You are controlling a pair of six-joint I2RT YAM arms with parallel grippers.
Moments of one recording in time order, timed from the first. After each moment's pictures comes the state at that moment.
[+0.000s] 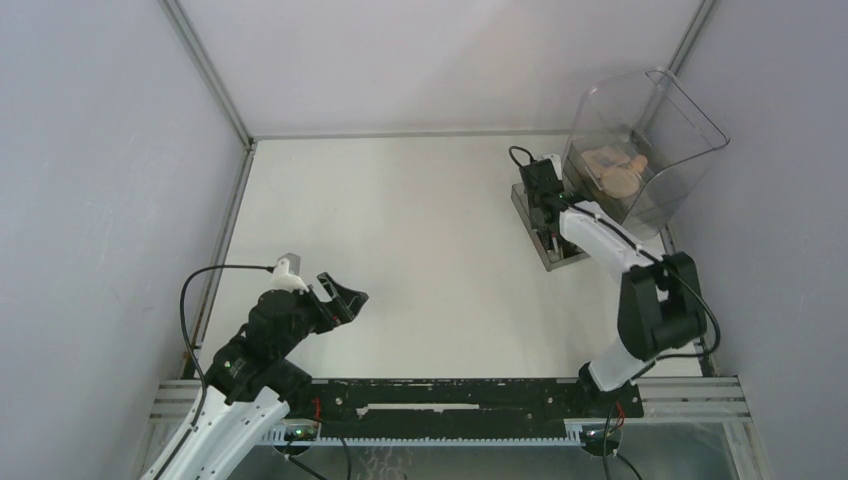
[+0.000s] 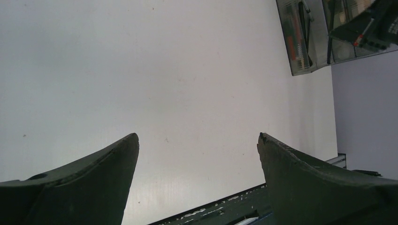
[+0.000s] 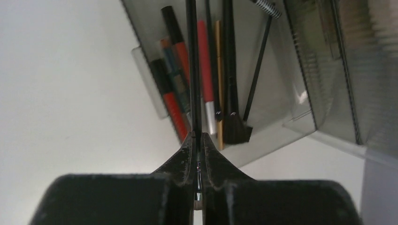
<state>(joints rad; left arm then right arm) -0.54 0.26 0.45 -0.66 -0.07 -0.81 0.34 1.53 1.13 -0.56 0.42 0.18</state>
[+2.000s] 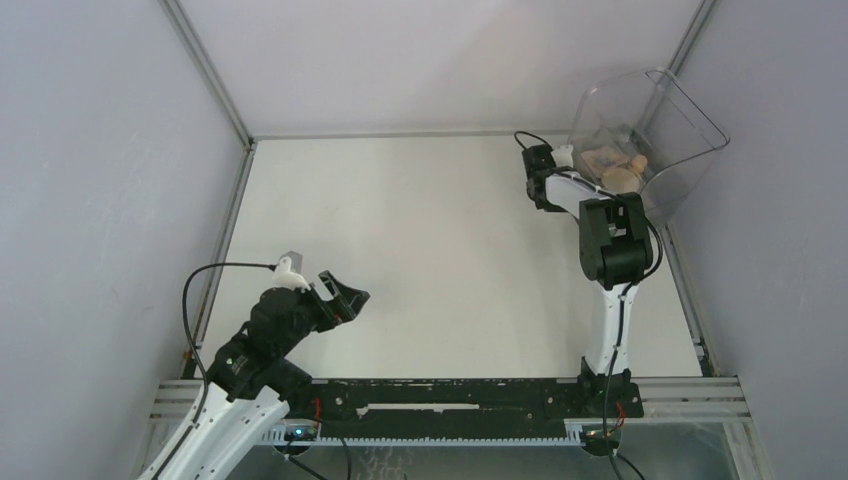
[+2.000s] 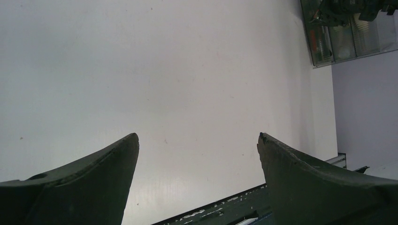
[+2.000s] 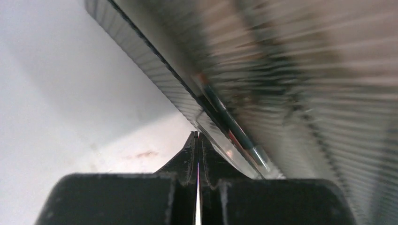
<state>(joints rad) -0.54 0.29 0.45 -0.64 -0.07 -0.81 0.20 2.12 1.50 -0.51 0.72 0.24</state>
